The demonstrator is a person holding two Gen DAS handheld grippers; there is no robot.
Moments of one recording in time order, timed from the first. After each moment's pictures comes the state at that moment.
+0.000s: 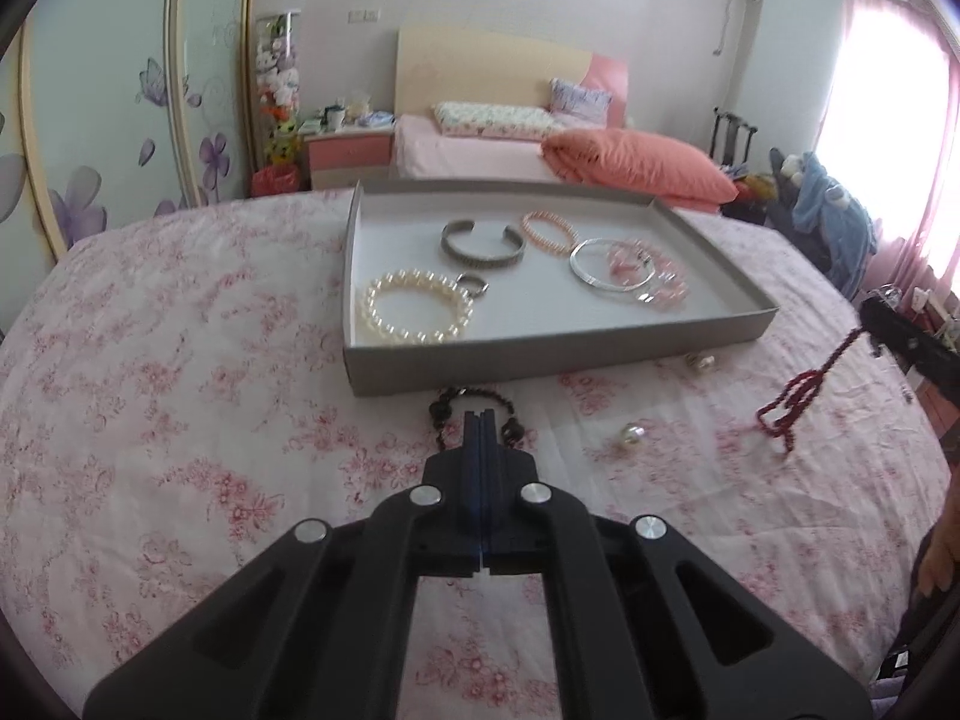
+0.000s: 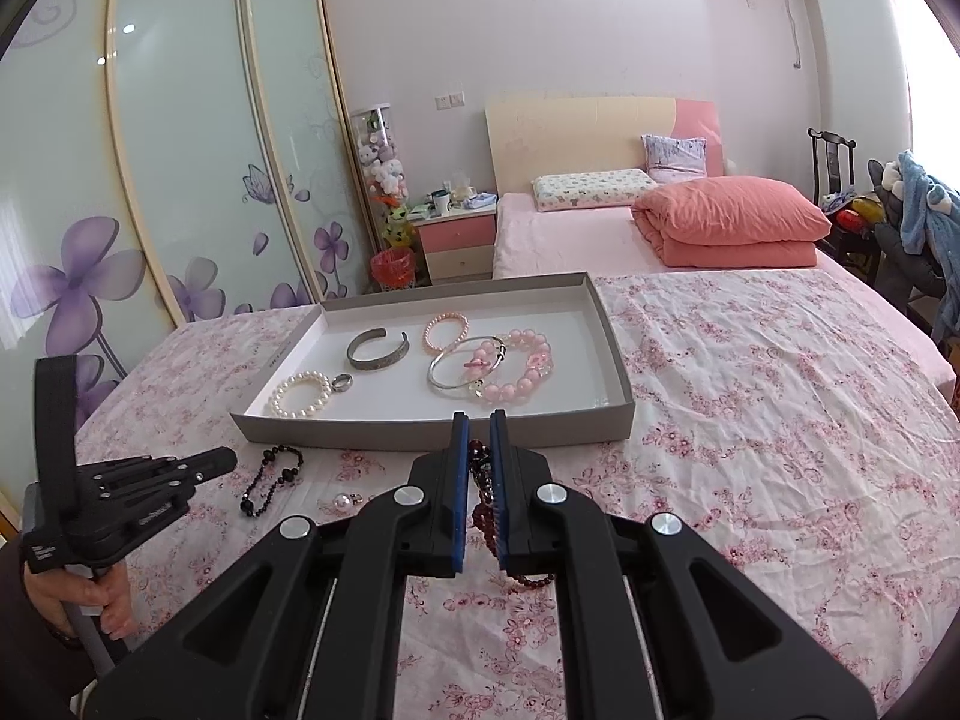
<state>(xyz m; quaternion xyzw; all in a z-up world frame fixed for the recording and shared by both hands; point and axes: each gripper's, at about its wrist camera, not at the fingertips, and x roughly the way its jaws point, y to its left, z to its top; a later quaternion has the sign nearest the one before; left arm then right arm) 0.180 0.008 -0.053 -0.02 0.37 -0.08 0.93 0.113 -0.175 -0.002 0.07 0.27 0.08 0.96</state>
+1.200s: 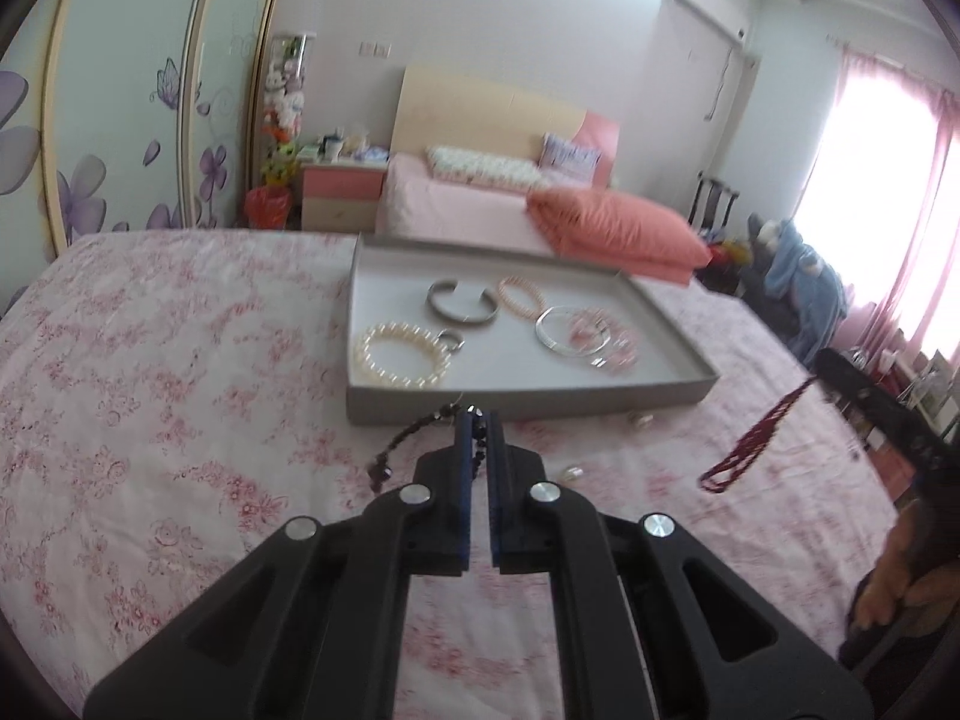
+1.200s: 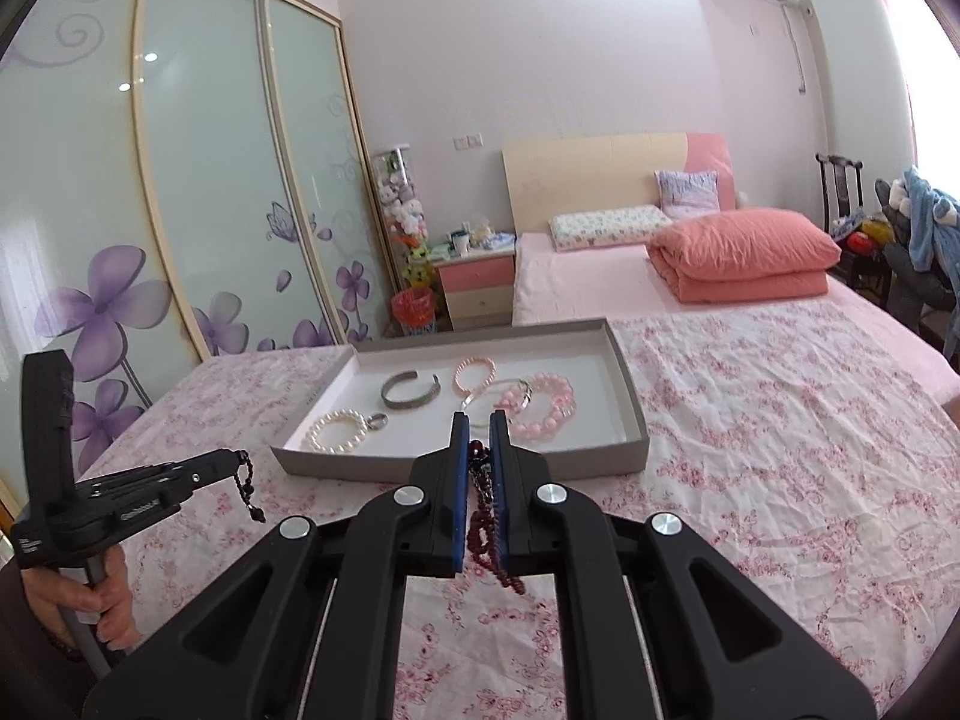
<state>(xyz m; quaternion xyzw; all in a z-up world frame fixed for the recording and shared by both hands) 0.147 0.018 -0.016 -0.09 0.31 -0.09 0.94 0.092 -0.170 0.018 0.07 0.22 0.10 0.97</state>
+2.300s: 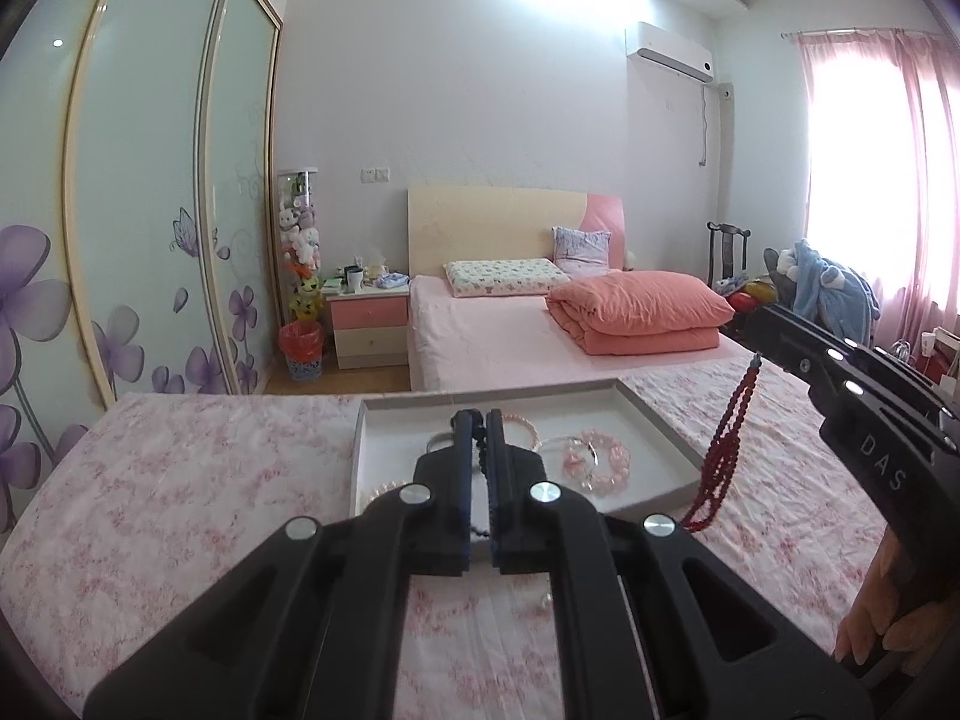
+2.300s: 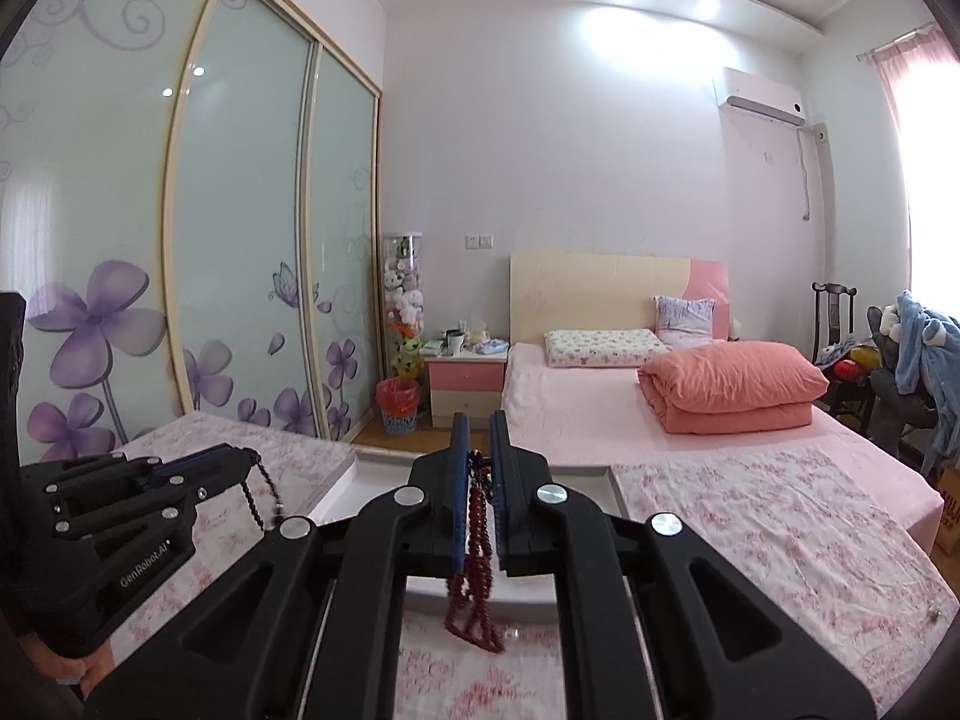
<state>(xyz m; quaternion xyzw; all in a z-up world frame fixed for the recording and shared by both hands) 0.141 -0.040 0.054 0.00 0.18 -0.04 0.98 0.104 -0.135 0.062 0.01 0.09 0.08 0.99</state>
